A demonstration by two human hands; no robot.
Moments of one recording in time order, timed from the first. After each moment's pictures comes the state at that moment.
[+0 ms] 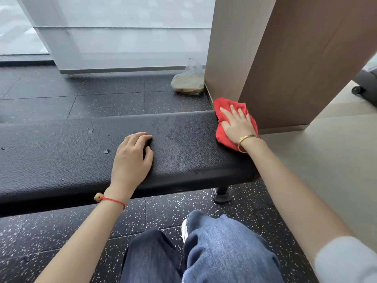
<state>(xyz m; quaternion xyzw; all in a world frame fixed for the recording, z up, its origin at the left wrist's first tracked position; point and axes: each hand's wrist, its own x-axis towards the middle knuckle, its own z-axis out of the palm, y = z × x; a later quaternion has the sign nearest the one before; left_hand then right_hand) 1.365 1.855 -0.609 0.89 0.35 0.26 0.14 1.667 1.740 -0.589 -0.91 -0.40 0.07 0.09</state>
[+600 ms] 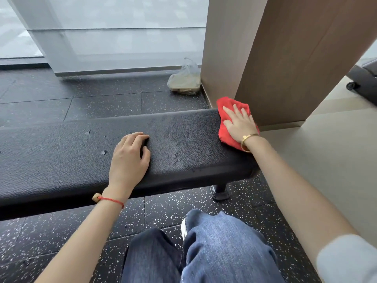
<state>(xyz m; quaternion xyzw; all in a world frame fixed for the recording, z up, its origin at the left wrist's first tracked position) 1.365 1.854 -0.611 0.89 0.35 0.26 0.13 1.675 1.724 -0.589 -0.92 -0.37 0.08 0.11</state>
